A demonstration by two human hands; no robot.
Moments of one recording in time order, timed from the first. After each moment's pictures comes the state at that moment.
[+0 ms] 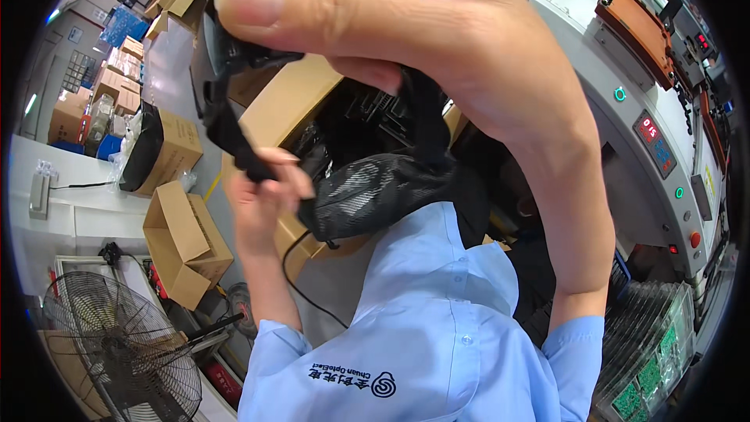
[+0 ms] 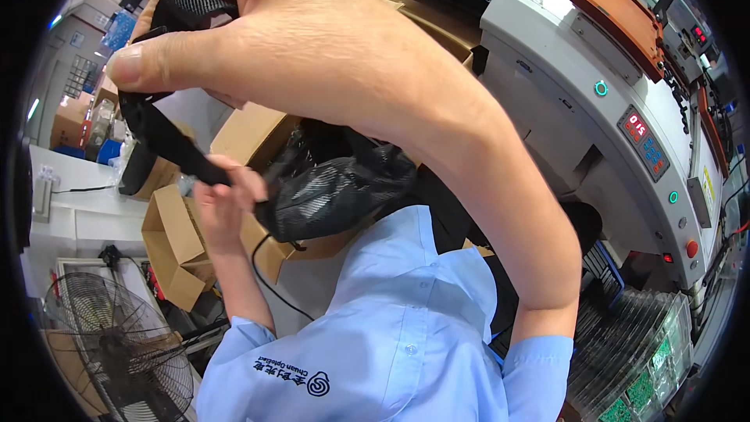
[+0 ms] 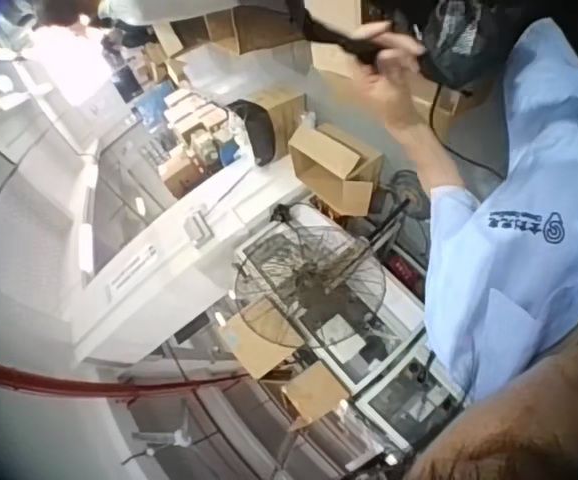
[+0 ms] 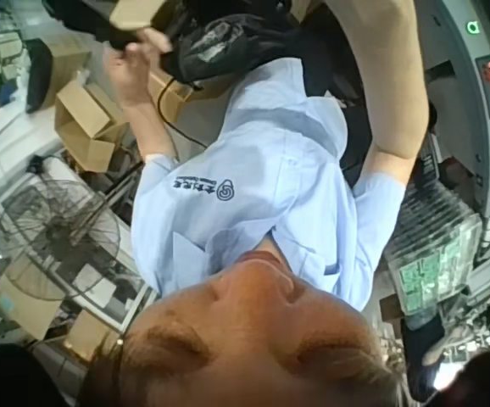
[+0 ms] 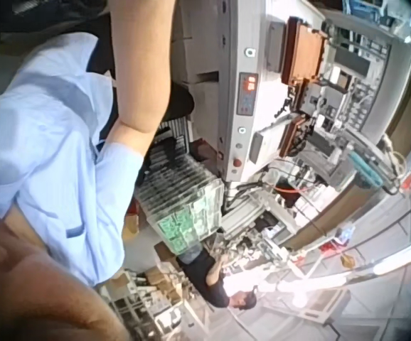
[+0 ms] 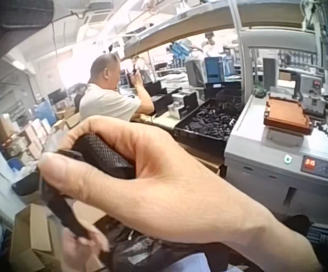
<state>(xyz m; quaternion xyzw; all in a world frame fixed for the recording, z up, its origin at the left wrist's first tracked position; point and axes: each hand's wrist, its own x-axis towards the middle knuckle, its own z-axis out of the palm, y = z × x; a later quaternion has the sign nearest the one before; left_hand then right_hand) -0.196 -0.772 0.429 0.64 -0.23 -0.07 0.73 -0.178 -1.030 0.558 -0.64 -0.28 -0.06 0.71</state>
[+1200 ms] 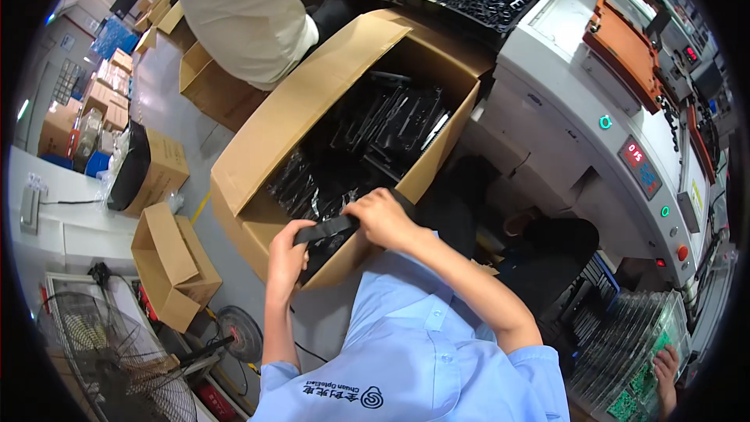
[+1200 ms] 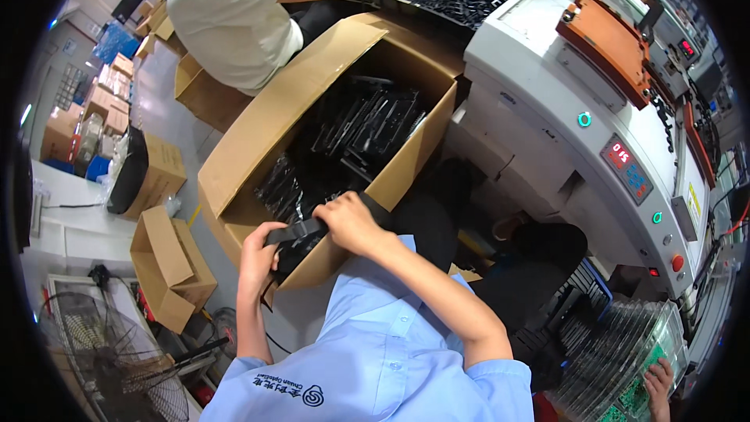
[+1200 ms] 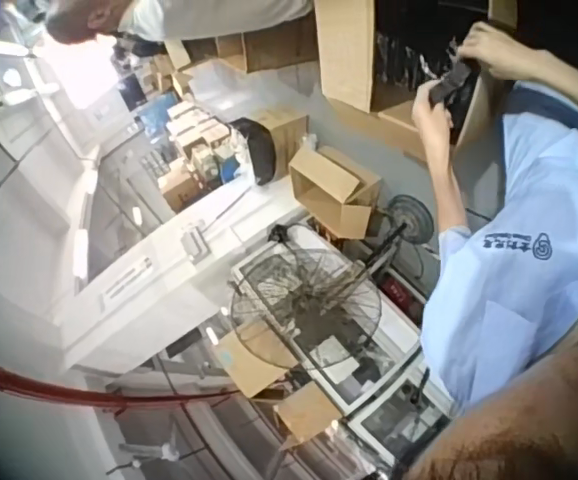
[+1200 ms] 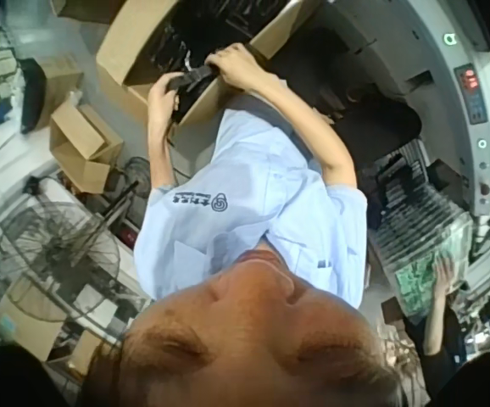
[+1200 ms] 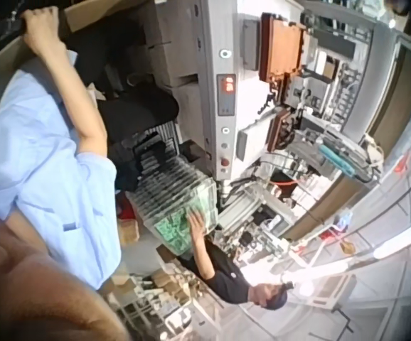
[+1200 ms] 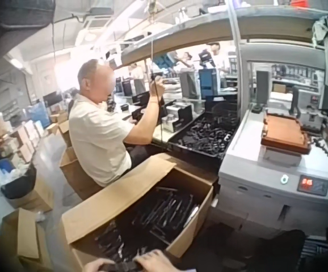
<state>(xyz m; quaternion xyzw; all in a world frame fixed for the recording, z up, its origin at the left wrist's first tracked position) -0.224 -0.763 0.349 0.85 0.08 -0.21 0.48 -0.221 -0.972 0.275 -0.90 -0.22 0.03 0.38</state>
